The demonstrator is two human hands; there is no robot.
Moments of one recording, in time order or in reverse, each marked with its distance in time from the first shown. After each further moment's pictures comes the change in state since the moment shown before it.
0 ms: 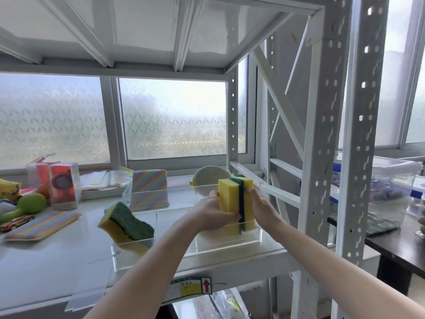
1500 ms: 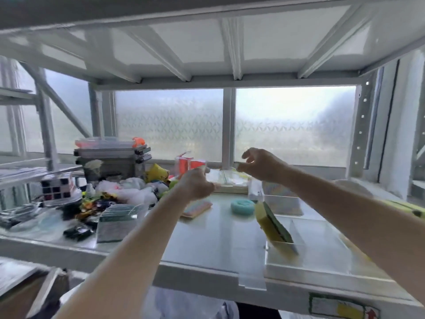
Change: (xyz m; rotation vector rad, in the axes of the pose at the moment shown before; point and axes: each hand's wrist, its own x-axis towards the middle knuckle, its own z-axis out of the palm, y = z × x) left_hand -0.126 -0.164 -0.222 0.129 0.419 -0.311; right_hand 0.035 -0.170 0.240 -0.645 -0.311 -0.391
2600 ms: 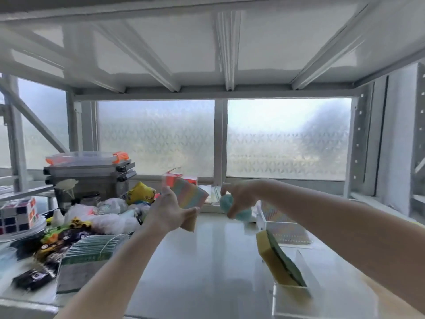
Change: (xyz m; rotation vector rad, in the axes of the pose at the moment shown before) left_hand 0.050 -0.056 0.010 -0.038 0.206 -0.110; right_hand 0.068 0.009 0.035 -0.515 -0.491 0.023
